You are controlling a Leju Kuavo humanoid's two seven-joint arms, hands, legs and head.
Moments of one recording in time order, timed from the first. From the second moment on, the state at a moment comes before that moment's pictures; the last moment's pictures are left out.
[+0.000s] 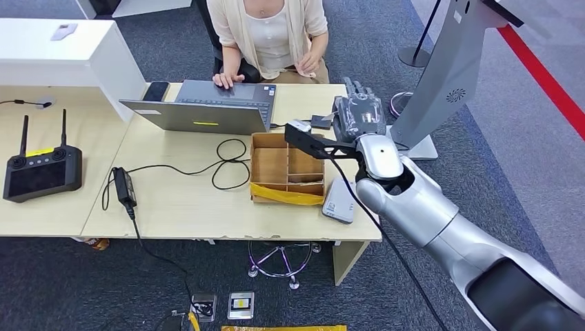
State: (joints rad) left arm -0.24 -0.07 -0.99 -0.22 0.93 0.54 -0.05; right arm -0.93 -0.22 0.93 -1.09 0.85 0.08 0.62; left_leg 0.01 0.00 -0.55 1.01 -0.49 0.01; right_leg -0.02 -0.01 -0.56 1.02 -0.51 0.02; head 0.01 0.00
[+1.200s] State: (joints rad) left arm -0.25 -0.08 -0.99 -0.22 0.92 0.55 -0.05; right arm -0.98 -0.16 0.96 -0.88 0.85 0.00 0.54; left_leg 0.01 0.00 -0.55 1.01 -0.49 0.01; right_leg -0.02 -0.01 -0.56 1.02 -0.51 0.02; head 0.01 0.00
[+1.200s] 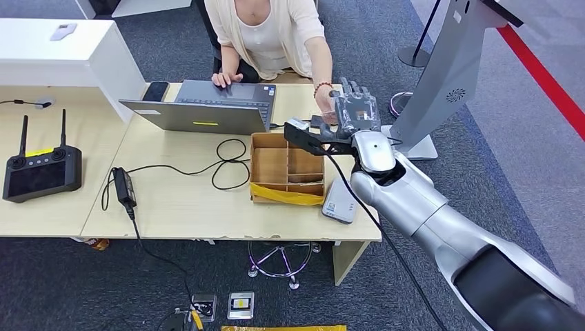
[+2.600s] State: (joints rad) left arm -0.18 -0.05 -0.90 -0.22 0.99 0.56 -0.16; right arm -0.69 -0.36 0.82 -1.40 0.72 -0.25 0.63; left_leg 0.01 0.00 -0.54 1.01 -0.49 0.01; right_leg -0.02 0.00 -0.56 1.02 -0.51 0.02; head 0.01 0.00
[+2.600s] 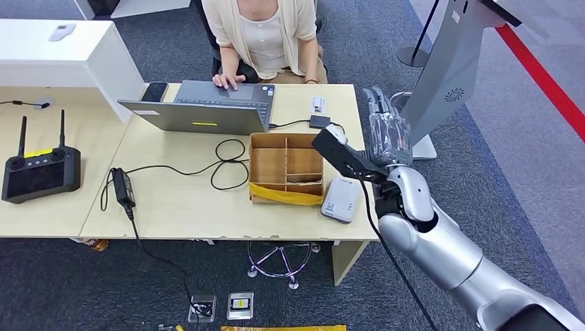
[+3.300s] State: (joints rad) left arm -0.15 -0.04 -0.82 -0.22 1.06 0.59 -0.20; right arm -0.65 -0.35 1.02 -1.46 0.85 -0.30 0.60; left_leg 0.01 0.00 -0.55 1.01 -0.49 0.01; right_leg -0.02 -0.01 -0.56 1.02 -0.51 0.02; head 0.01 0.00
